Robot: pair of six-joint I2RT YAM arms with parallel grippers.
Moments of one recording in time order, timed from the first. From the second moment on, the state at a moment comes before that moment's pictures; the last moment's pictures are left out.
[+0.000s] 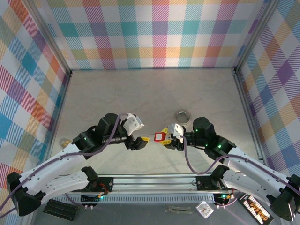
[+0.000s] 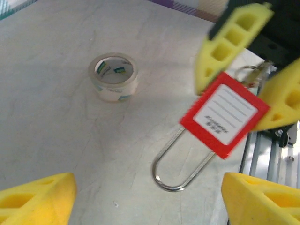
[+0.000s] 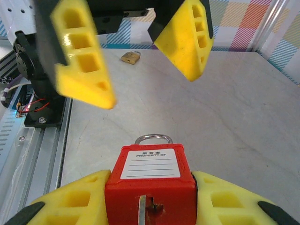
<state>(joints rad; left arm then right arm) -0.81 0.90 0.81 -0.44 0.25 0.03 0.80 0.80 0.58 -0.14 -0.53 -0.35</state>
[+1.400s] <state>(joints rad) -0.72 1.08 0.71 -0.27 0.60 -0.50 0.77 0.77 0.58 -0.20 -0.53 -0.35</state>
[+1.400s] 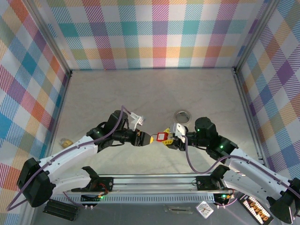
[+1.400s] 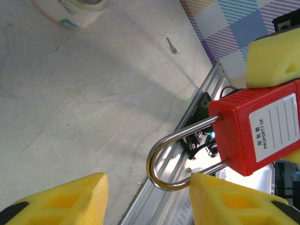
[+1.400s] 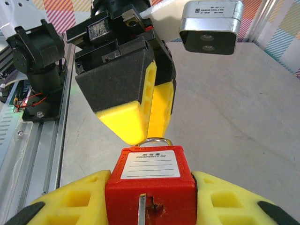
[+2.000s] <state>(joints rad) -0.72 1.14 0.72 -0.22 0.62 -0.52 0.77 0.77 0.58 -0.20 -0.55 -0.35</state>
